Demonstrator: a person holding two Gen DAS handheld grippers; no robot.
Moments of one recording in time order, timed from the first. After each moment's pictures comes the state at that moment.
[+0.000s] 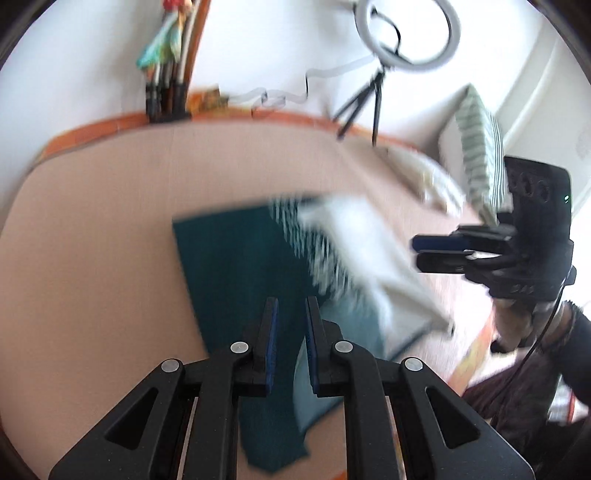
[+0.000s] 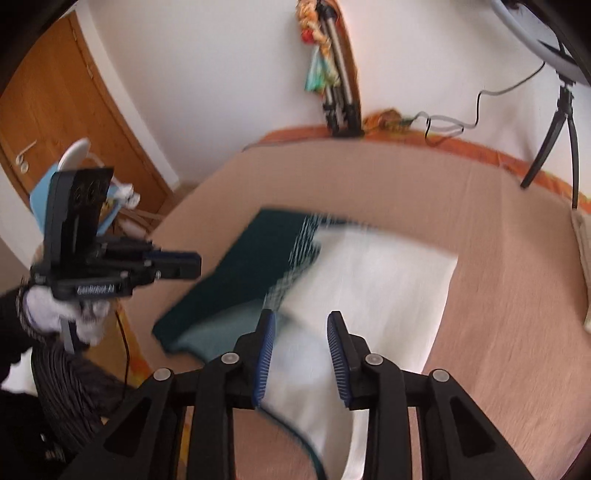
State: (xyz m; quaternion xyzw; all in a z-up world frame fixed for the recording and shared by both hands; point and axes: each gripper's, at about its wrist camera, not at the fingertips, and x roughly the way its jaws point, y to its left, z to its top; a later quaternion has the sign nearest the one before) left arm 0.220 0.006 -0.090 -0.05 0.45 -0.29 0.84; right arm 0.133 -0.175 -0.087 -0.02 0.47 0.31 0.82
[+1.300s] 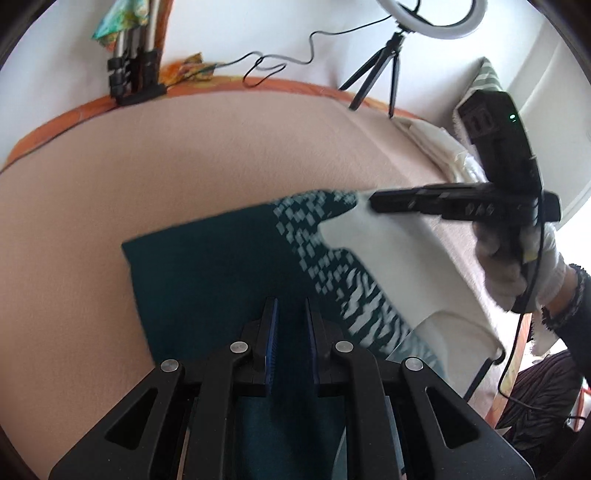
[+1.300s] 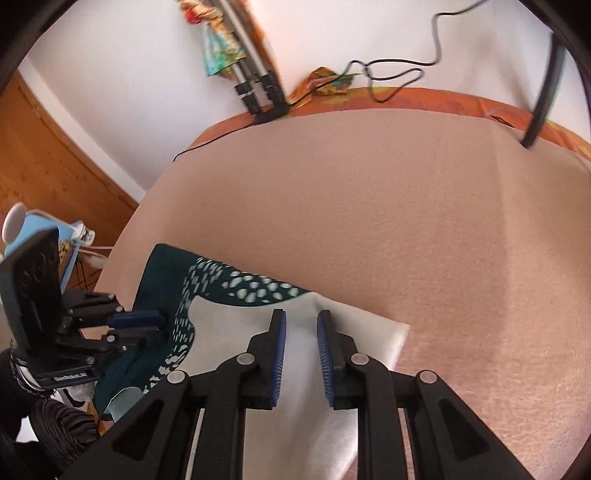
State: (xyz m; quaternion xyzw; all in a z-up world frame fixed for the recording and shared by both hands) left arm 0.271 -0.047 -0.152 -0.02 0.50 -0.26 0.83; right arm 0.253 -0.203 -0.163 0.04 0.54 0.26 0.80
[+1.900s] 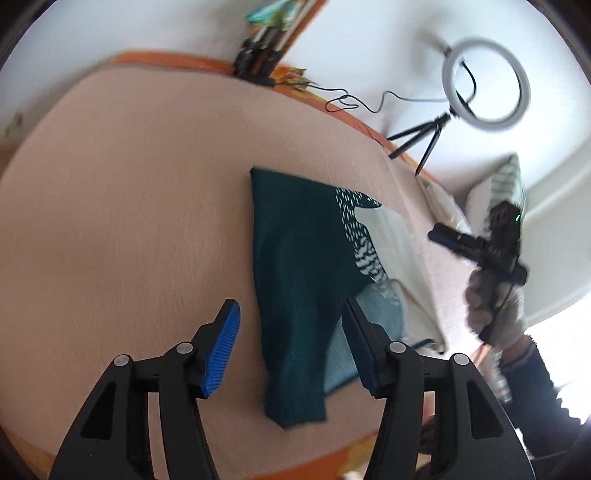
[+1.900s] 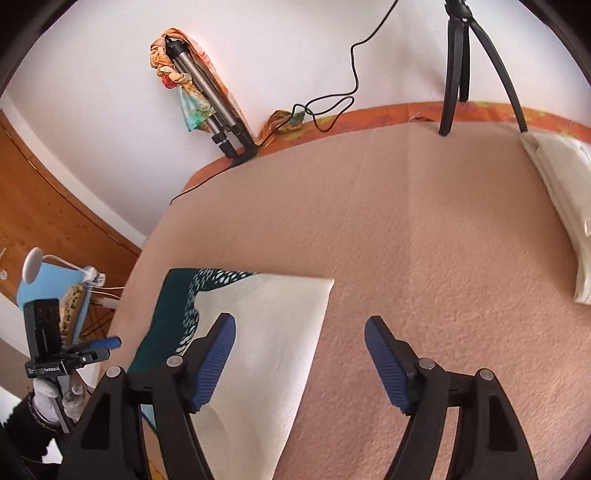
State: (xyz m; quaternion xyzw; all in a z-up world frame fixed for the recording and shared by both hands) left arm 0.185 0.055 -0.122 -0.23 0.51 -0.18 0.81; right arm 0.214 -0.269 -0.134 0.12 0.51 0.23 0.82
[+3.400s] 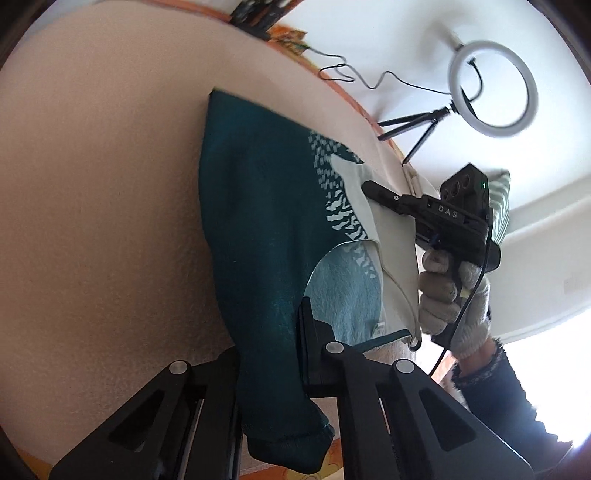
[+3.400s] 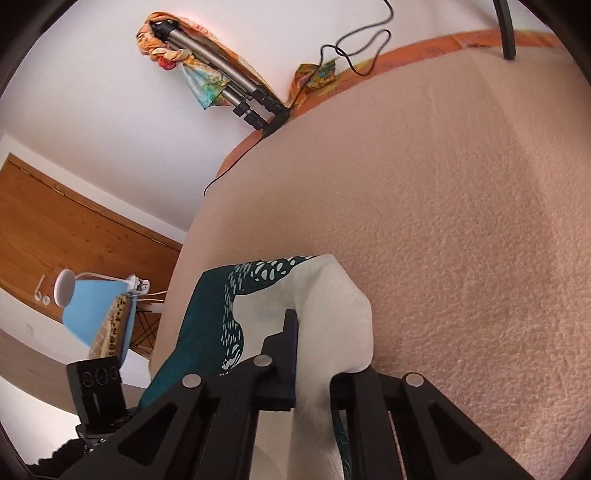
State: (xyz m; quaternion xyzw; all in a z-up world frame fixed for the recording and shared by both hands) left arm 0.170 -0.003 -0.156 -0.27 0.52 -0.20 0.78; right arm 0.239 -0.215 -0.180 0.21 0.54 0.29 0.76
